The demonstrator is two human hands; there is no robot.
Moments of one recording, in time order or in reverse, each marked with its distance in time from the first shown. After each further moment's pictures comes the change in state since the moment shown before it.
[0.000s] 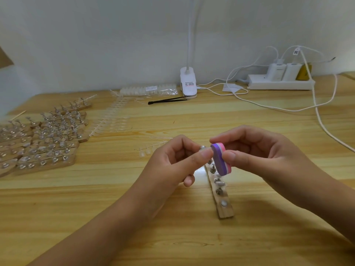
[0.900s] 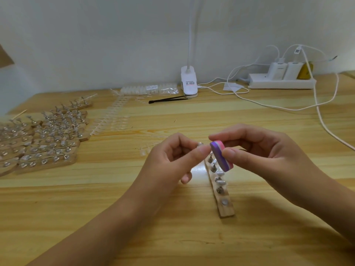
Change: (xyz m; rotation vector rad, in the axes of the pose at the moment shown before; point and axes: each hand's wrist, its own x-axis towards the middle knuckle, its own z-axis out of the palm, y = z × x) left_hand -0.001 -0.001 0.000 0.041 0.076 0.007; right_hand 0.000 0.002 0.000 -0.061 0.032 -0.065
